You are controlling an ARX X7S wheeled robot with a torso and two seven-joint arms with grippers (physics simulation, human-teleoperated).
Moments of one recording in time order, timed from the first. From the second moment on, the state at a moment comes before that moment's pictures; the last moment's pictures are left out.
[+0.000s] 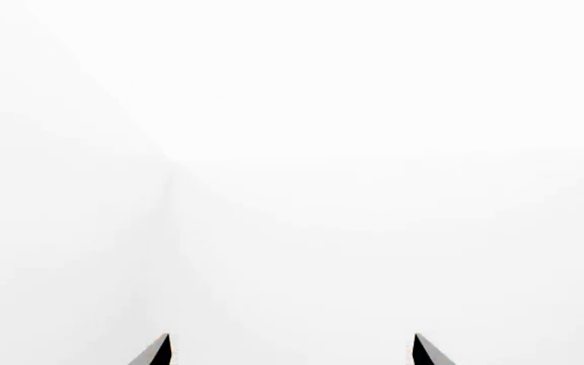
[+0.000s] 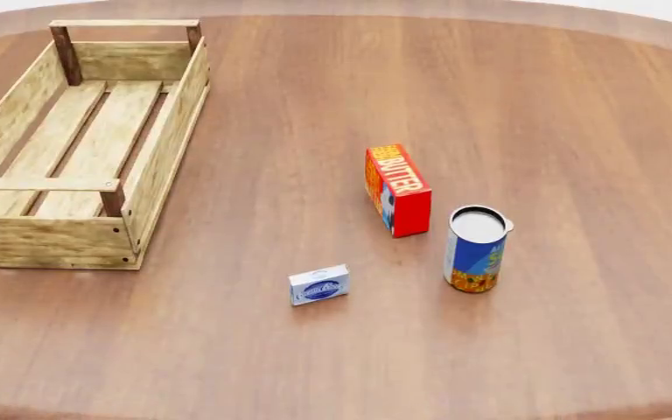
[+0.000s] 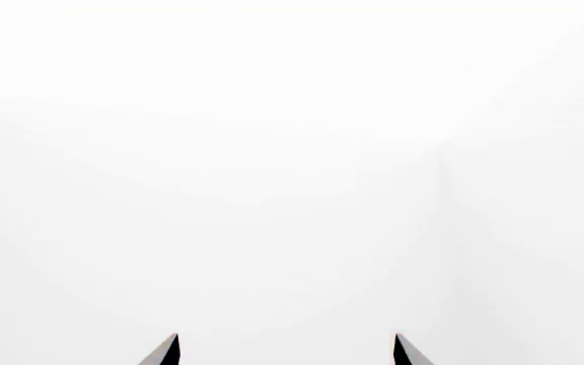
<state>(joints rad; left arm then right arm) 0.19 -0.12 0.04 0.00 0.10 1.00 -0.39 -0.19 0.12 -0.10 -0.03 -0.21 -0.85 0.43</state>
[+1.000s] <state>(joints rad) 0.20 -0.25 0.16 0.01 0.16 1.02 -0.61 -0.18 0.15 -0.14 -0.02 -0.28 -0.84 0.51</state>
